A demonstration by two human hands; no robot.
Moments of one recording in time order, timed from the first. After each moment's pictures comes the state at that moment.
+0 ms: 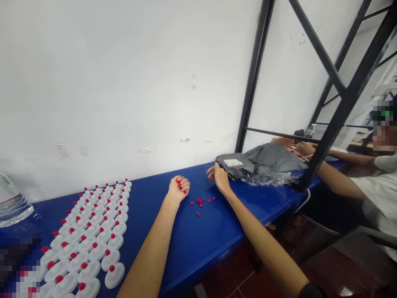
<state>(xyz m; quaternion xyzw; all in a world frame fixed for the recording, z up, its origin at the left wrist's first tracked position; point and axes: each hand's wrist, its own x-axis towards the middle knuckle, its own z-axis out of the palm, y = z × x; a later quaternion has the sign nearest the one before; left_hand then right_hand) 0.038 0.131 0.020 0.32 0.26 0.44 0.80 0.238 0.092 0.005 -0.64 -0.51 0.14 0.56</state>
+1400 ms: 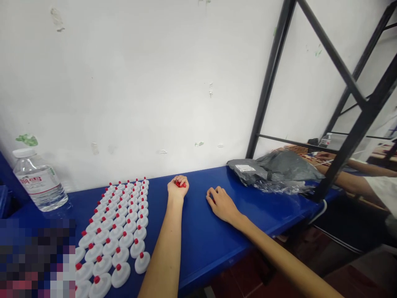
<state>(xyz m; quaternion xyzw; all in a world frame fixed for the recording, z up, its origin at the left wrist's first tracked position) -0.009 0.152 0.016 -0.03 0.05 0.56 0.83 0.164 0.026 -0.015 -0.66 -0.71 -0.07 0.23</state>
